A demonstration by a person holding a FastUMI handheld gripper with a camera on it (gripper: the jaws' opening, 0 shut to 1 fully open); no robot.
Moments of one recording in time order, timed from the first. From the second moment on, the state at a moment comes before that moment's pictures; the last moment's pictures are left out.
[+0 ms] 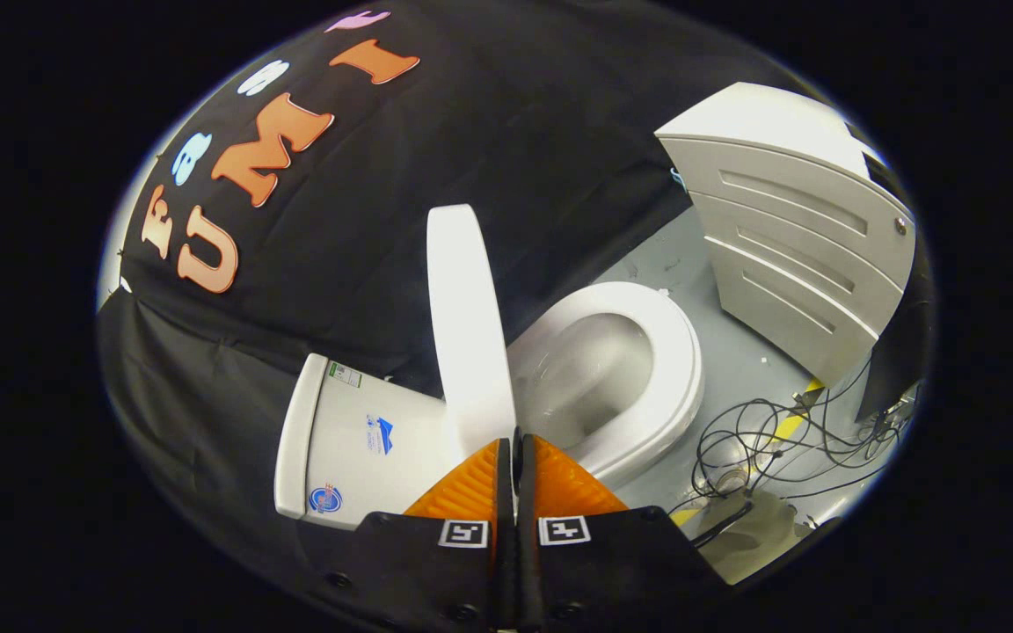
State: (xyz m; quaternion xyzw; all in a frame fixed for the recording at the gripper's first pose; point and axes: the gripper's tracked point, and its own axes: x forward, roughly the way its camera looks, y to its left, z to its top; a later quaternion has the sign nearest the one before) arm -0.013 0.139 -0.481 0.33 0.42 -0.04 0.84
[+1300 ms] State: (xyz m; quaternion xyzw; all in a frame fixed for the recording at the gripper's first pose) arm -0.015 0.352 -0.406 0.12 0.40 0.07 0.90
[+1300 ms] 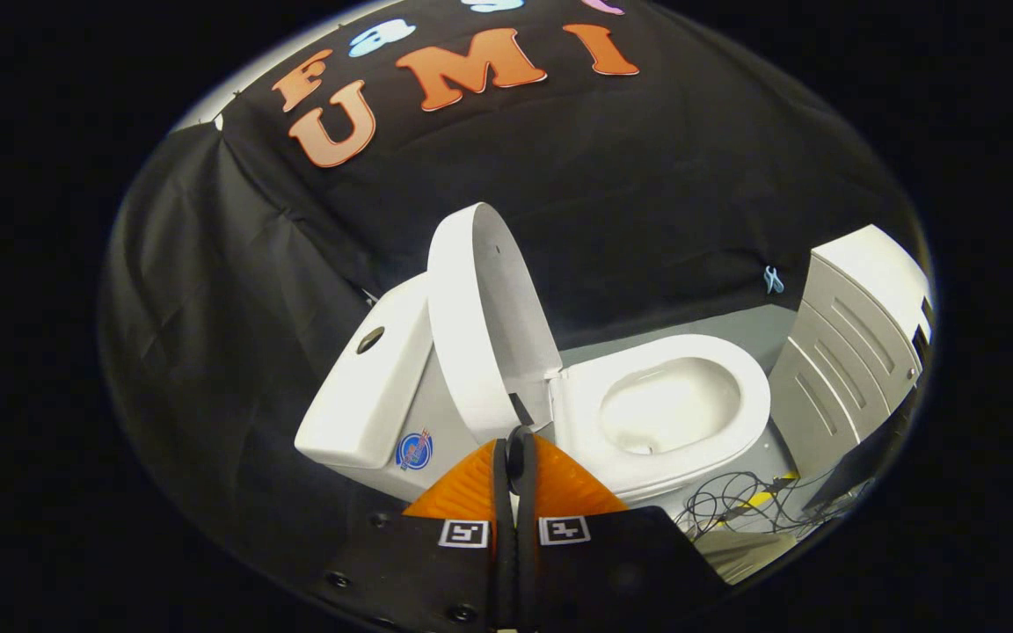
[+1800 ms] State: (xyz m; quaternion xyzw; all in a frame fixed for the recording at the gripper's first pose) arm -0.026 0.405 -0.413 0.05 0.39 0.09 0.92
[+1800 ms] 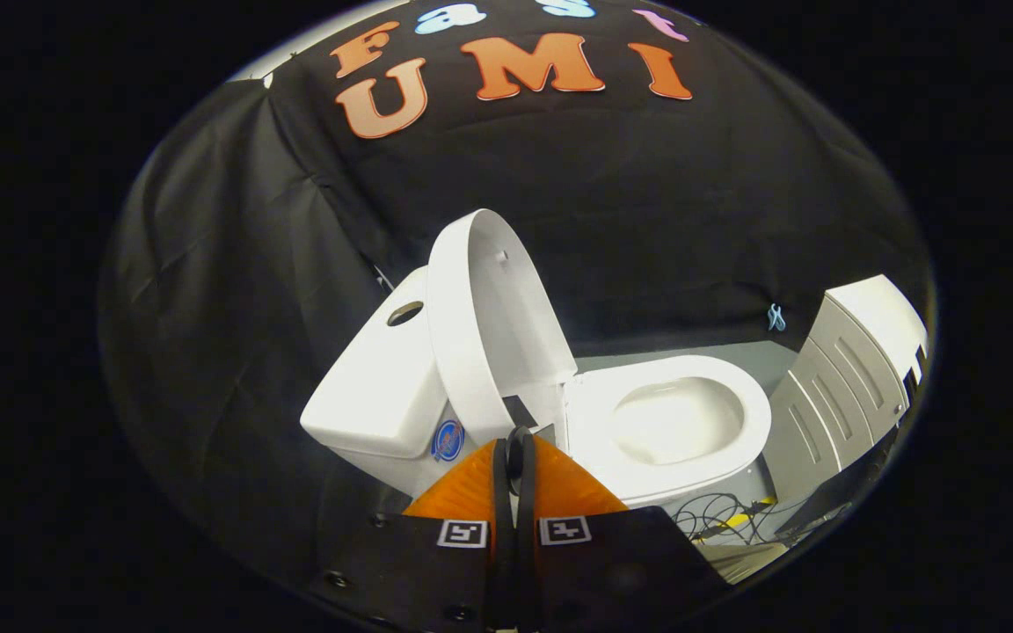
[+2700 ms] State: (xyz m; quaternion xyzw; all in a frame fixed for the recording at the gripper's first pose) arm -0.030 0.431 -0.399 0.03 0.36 0.10 0.93
